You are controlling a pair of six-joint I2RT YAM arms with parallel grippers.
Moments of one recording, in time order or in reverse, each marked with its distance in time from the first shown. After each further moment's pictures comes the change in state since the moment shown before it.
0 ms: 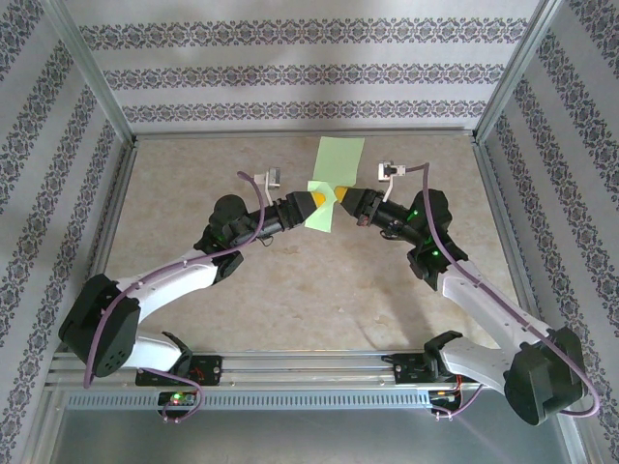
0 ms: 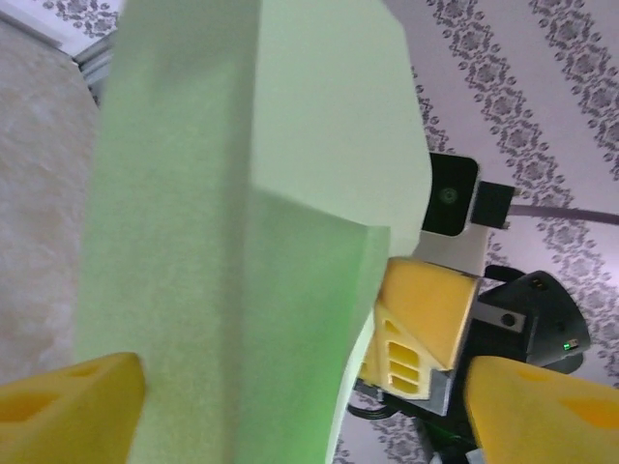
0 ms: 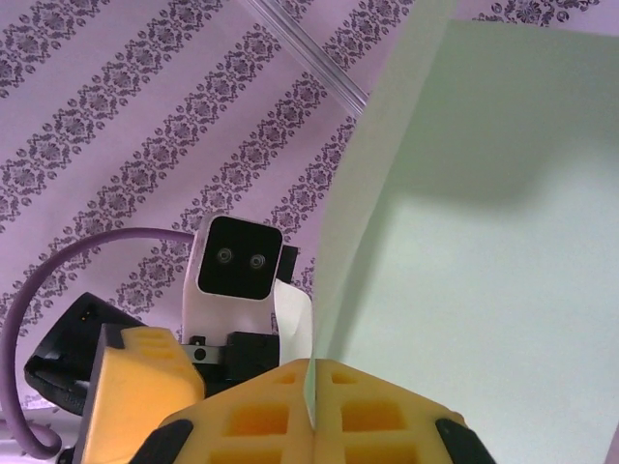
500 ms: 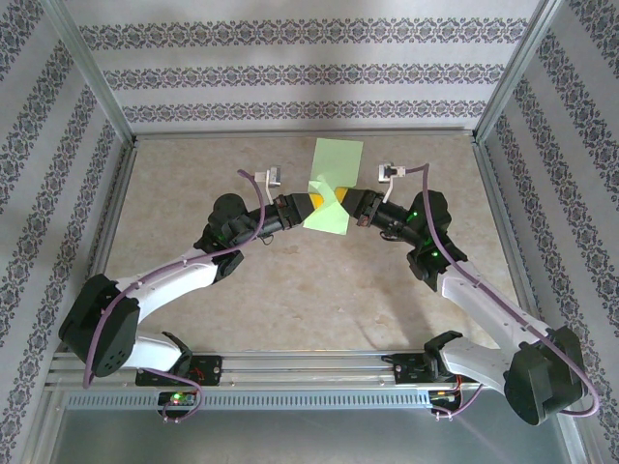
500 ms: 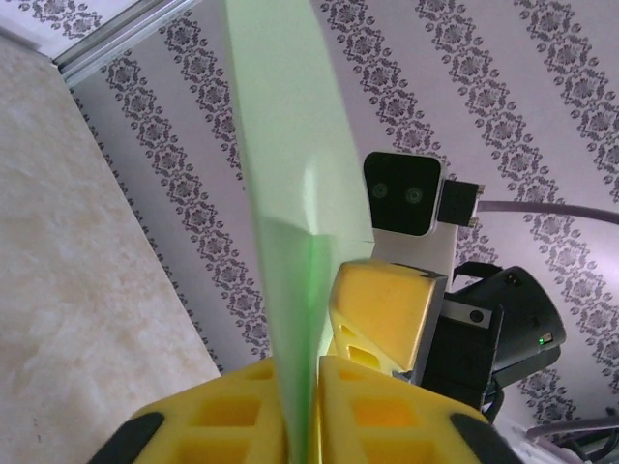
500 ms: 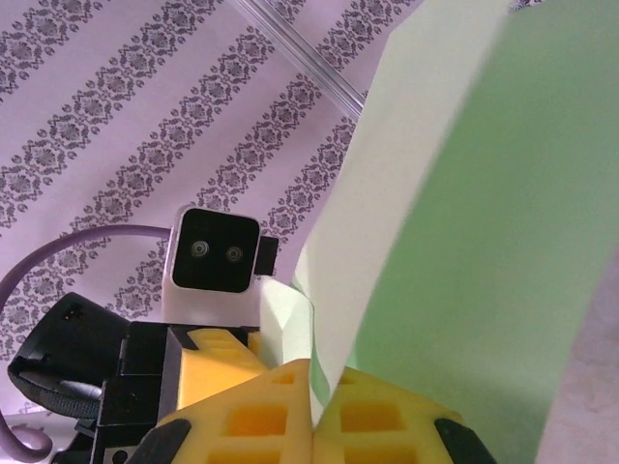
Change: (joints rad) left arm -0.001 0.000 0.014 0.006 0.020 0.006; right arm -0.001 -0.001 -0.016 0.007 0.008 0.015
